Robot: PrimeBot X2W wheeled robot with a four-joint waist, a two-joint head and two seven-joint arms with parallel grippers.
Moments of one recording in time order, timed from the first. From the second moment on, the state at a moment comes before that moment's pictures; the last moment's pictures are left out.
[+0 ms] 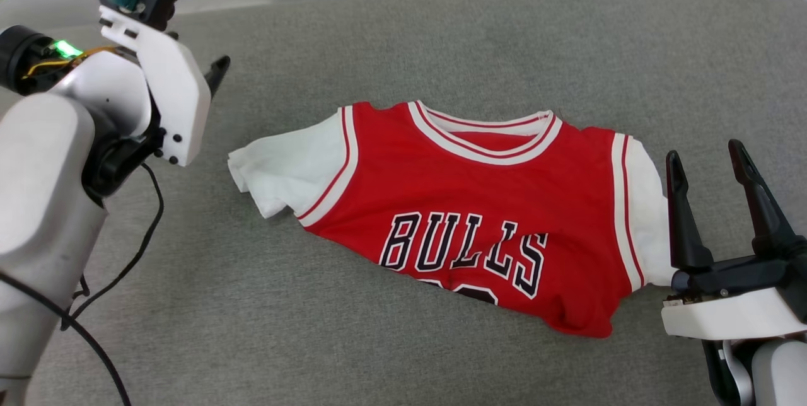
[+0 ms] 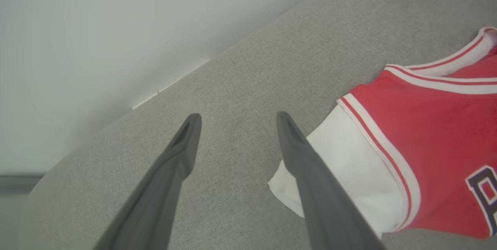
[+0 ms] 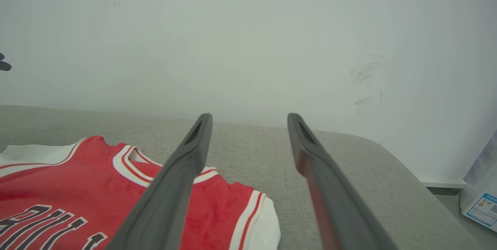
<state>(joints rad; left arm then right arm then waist) -0.90 0.60 -0.52 0.33 -0.56 -0.13 0.56 -0.12 -0.12 -0.03 -0.07 0.06 0.13 -0.26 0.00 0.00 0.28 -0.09</state>
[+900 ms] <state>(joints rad) -1.11 0.73 -1.04 0.42 -0.94 -0.13 0.94 -0.23 -0.11 0.02 -0.07 0.04 0.13 -0.26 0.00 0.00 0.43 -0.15</state>
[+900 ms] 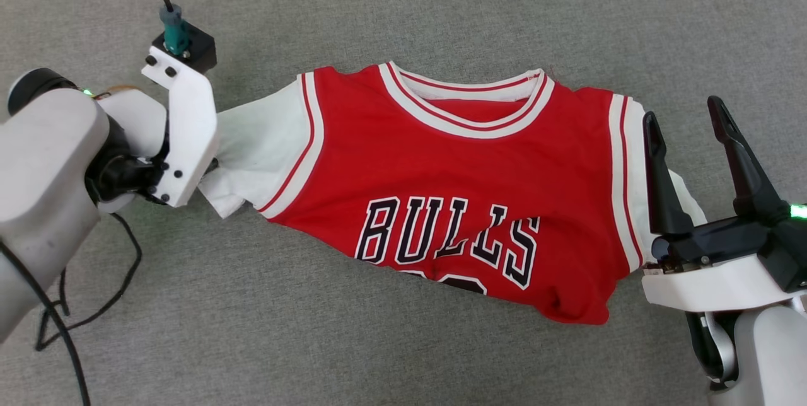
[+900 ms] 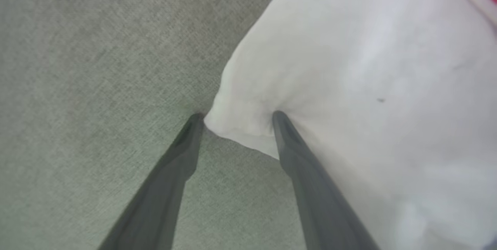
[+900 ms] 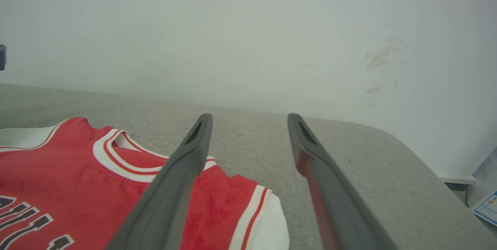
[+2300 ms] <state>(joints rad) -1.11 0.84 -1.08 0.15 -1.00 -0.11 0.71 -0.74 -0.80 0.70 0.25 0.77 0.13 0.82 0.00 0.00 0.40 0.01</state>
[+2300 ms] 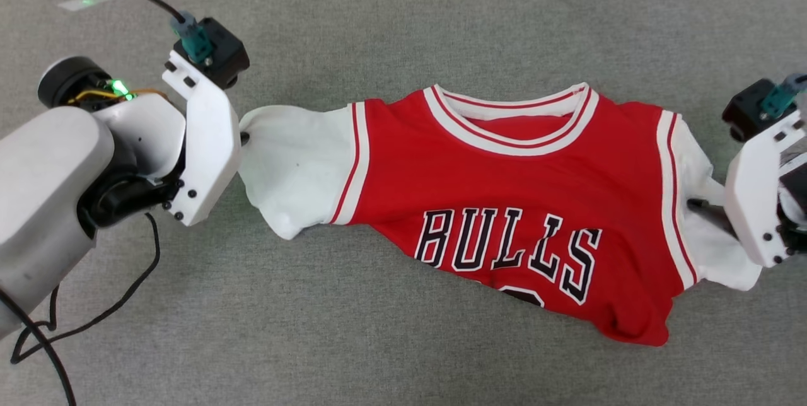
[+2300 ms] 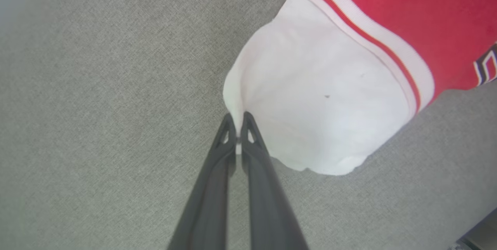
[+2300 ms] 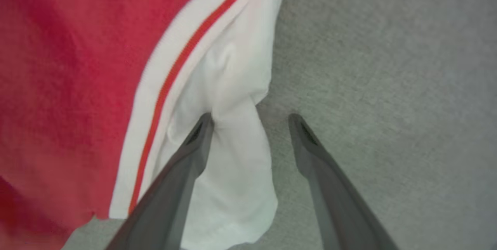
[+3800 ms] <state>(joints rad) -1.34 0.77 -0.91 0.18 -0.84 -0.06 0.29 -1.01 -0.79 0.50 0.17 0.59 0.13 0.30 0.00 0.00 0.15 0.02</state>
